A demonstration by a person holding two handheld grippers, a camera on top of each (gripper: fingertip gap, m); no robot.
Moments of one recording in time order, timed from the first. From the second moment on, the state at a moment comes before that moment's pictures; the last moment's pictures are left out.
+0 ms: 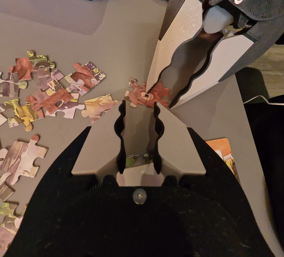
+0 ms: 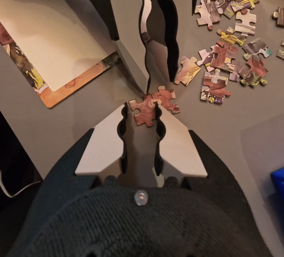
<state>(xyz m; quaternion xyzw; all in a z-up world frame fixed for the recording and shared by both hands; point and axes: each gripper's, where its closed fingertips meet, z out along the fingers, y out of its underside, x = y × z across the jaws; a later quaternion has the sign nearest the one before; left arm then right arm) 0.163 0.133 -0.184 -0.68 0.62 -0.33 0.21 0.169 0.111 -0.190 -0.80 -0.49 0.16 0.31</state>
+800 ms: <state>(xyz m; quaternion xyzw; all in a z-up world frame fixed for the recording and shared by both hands) 0.161 0.126 -0.191 -0.69 0.61 -0.35 0.18 0.169 0.110 -0.190 -0.85 -0.41 0.14 0.31</state>
